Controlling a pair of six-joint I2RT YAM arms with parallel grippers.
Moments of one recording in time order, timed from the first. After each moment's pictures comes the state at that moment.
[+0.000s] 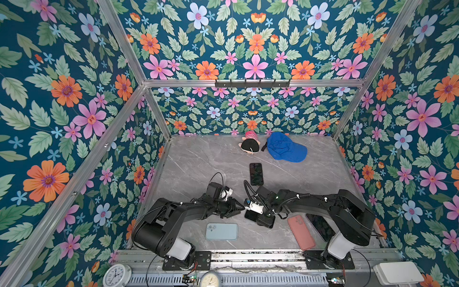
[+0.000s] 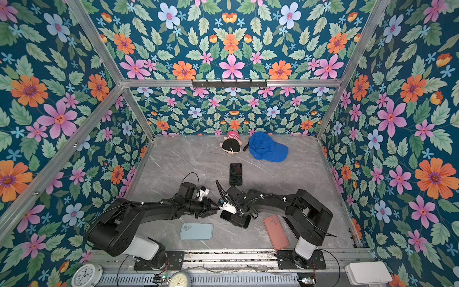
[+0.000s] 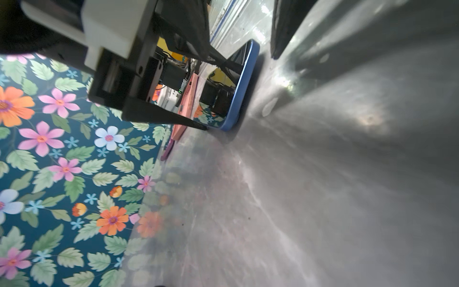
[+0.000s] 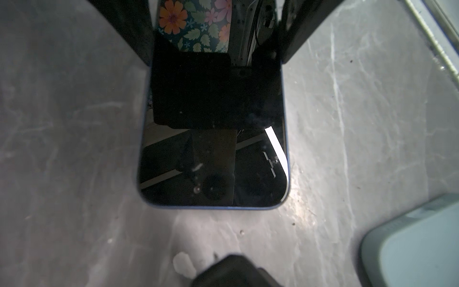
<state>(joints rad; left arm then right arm) -0.50 1.50 0.41 0.24 0.79 -0.95 0.93 1.68 0.94 -0.55 -0.11 -0.24</state>
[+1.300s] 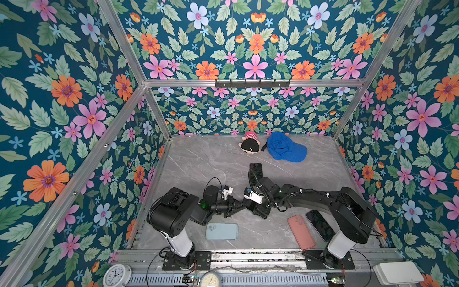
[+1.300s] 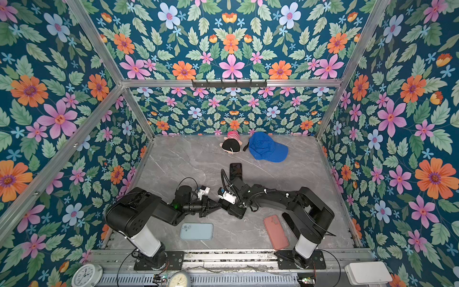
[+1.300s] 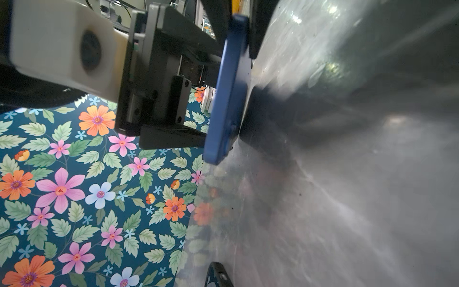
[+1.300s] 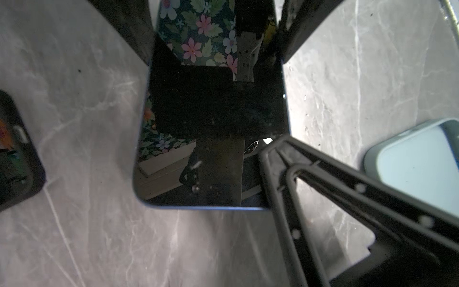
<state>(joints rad) -0.48 1.70 0.29 0.88 0.90 -1.24 0.84 1.69 0.95 -0.38 -0.17 -0.26</state>
